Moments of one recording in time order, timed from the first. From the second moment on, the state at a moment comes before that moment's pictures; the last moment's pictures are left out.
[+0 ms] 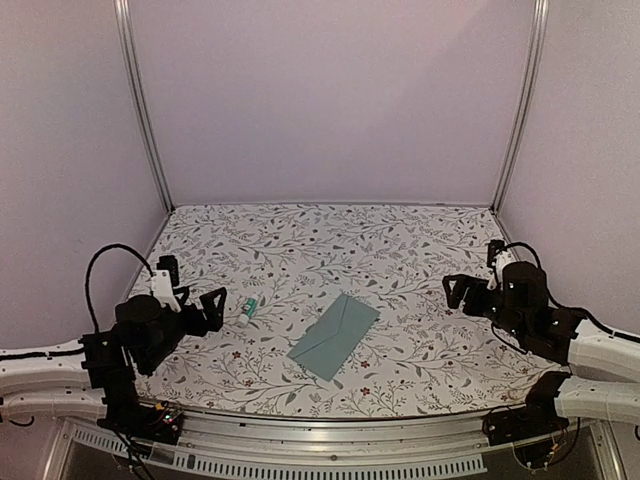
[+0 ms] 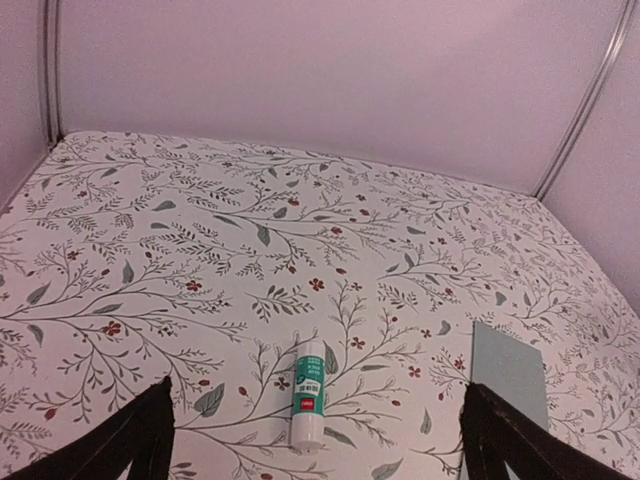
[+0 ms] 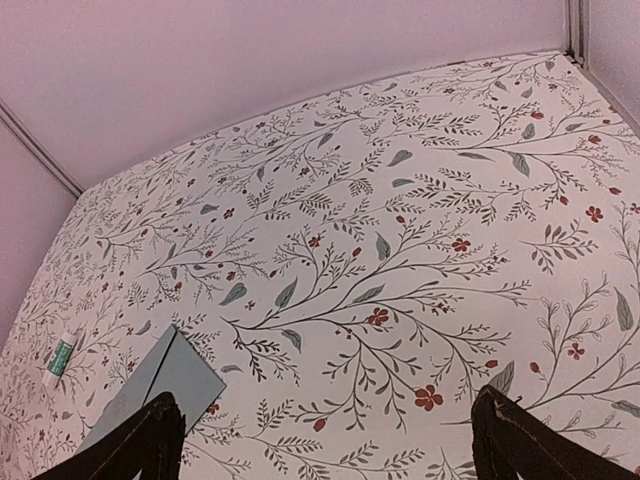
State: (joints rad) left arm -0.96 0.66 0.21 0.16 -0.67 -0.46; right arm 0.64 0.83 0.35 0.03 0.32 0.56
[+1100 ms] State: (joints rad) left arm -0.95 0.61 0.15 0.13 -0.72 -0.48; right arm 0.63 0.64 0.27 0.03 0.27 0.46
